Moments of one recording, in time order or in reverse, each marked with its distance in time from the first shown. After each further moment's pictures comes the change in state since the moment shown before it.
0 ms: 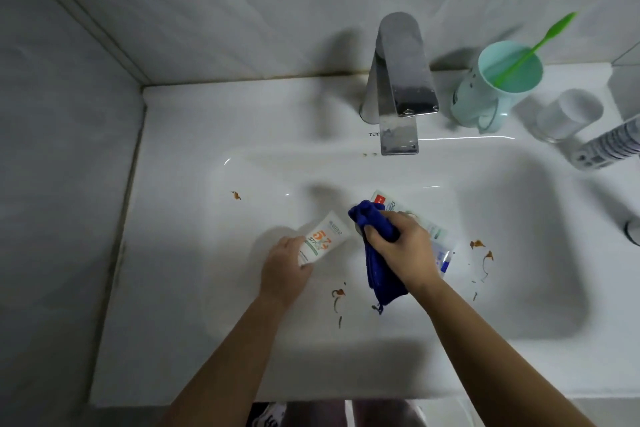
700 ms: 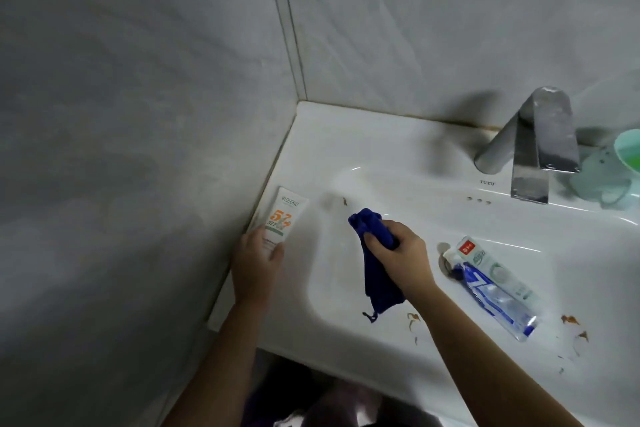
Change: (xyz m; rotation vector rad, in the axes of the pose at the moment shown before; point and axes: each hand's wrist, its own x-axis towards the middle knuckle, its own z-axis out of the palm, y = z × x) left_hand -0.074 -0.086 -0.144 -0.076 0.558 -0.342; right_hand -0.030 -0.111 0.087 0.131 -0.254 -0.121
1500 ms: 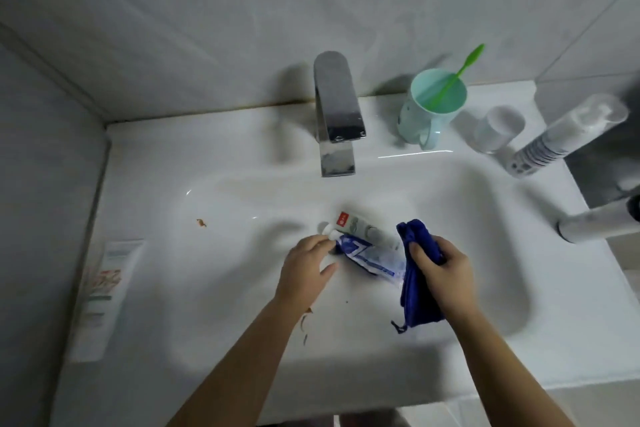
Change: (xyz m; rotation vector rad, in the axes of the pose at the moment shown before) left_hand -0.068 0.158 0.182 -0.023 -0.529 0.744; right_hand -0.061 0.127 -0.183 0.089 0.529 0.314
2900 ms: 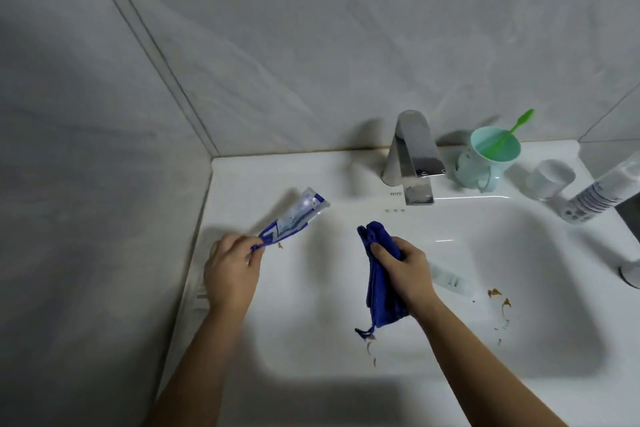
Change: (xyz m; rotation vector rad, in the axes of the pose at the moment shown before) left_hand -0.050 -0.098 -0.177 0.153 0.586 -0.291; right_hand -0.043 -0.092 0.115 0.251 -0.237 -0.057
